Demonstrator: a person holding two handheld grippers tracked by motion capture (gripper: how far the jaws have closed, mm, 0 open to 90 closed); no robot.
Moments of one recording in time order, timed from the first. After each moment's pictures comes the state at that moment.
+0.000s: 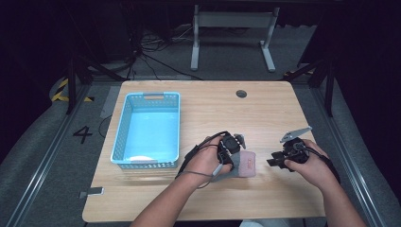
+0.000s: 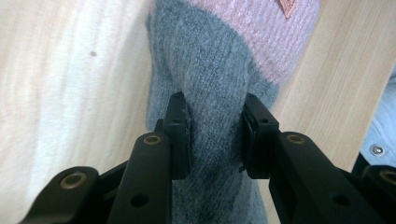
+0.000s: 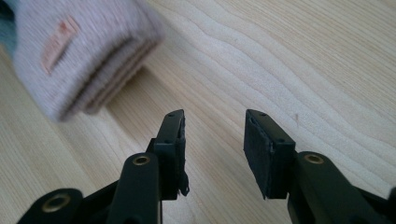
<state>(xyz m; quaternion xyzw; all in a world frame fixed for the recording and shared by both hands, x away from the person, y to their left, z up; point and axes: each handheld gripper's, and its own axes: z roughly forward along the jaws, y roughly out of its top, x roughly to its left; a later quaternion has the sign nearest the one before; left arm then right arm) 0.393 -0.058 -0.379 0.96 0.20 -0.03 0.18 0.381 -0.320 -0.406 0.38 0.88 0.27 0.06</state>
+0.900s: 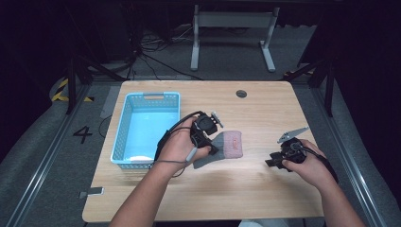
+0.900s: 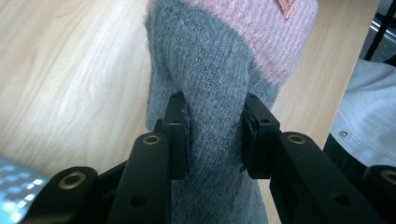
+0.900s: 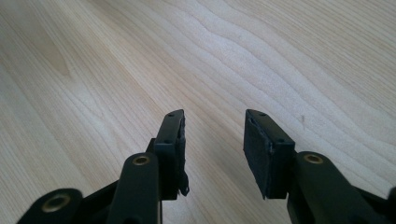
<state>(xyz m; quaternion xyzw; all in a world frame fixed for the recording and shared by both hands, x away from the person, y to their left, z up) 0.401 0.014 -0.315 0.94 0.23 -0.01 0.24 0.384 -0.315 -0.410 0.38 0.89 0.26 0.06</state>
